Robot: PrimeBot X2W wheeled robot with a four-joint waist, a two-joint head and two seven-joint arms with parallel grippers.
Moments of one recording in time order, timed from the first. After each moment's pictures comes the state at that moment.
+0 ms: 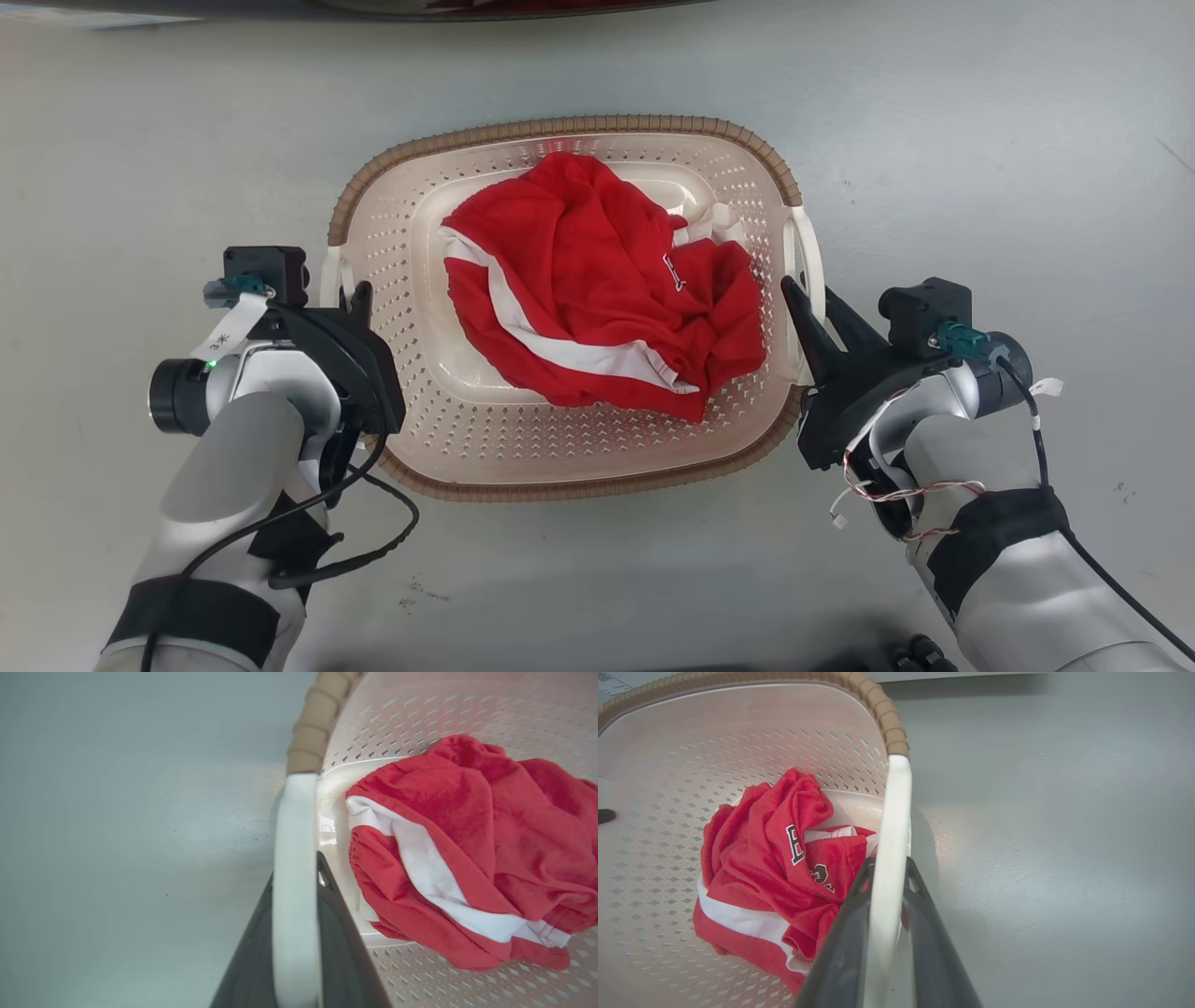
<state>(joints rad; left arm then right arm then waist) -0.87 0.08 -0.28 1.09 -0.45 -0.07 0.01 -0.78 -0.07 0.45 0.90 0.33 0.11 -0.20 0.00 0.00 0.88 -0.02</state>
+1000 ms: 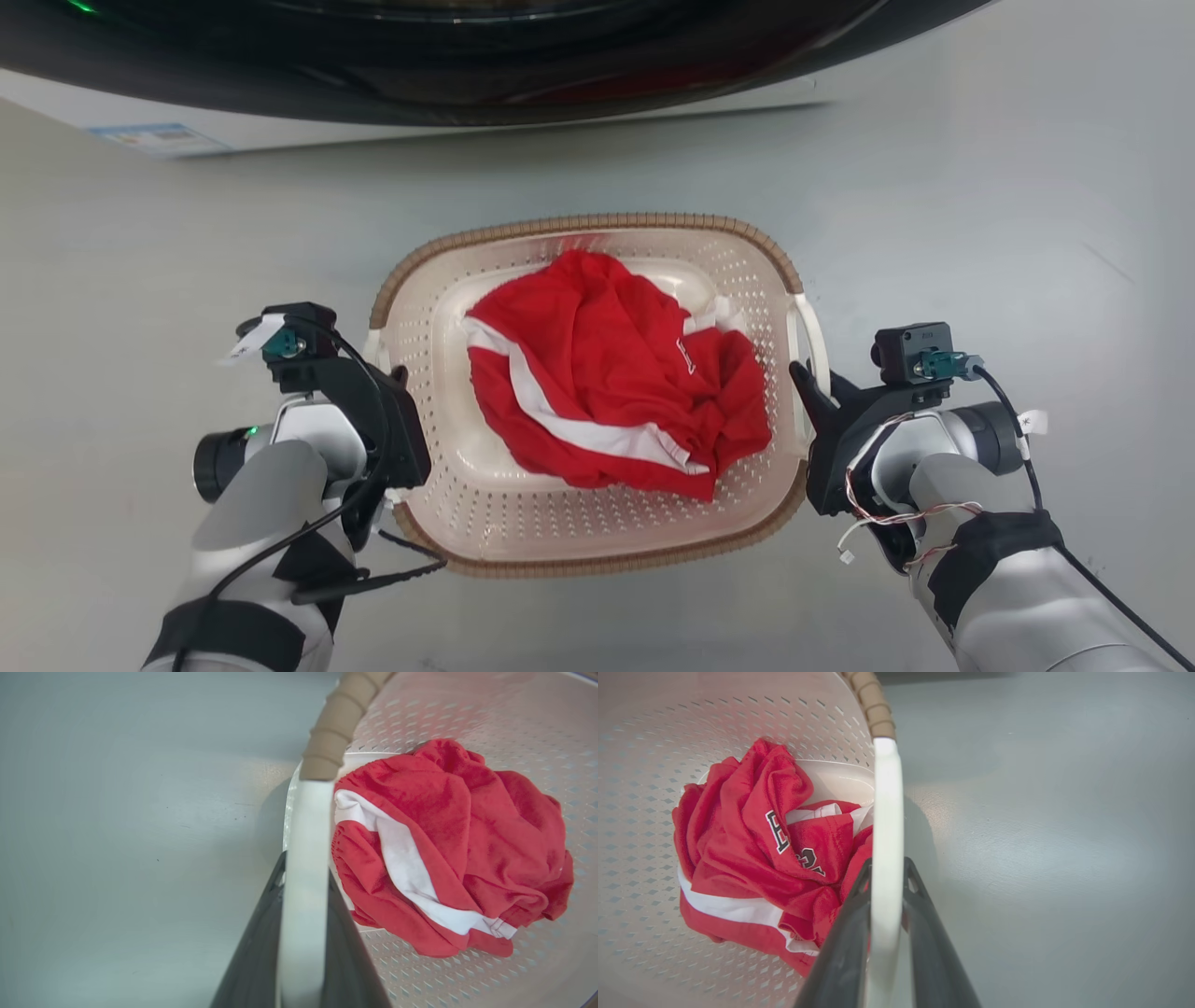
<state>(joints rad) -0.87 0.02 -0.26 1.26 -0.54 -0.11 0.08 -0.81 -0.05 0.49 1.13 0.43 0.13 -0.07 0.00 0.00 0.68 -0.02</state>
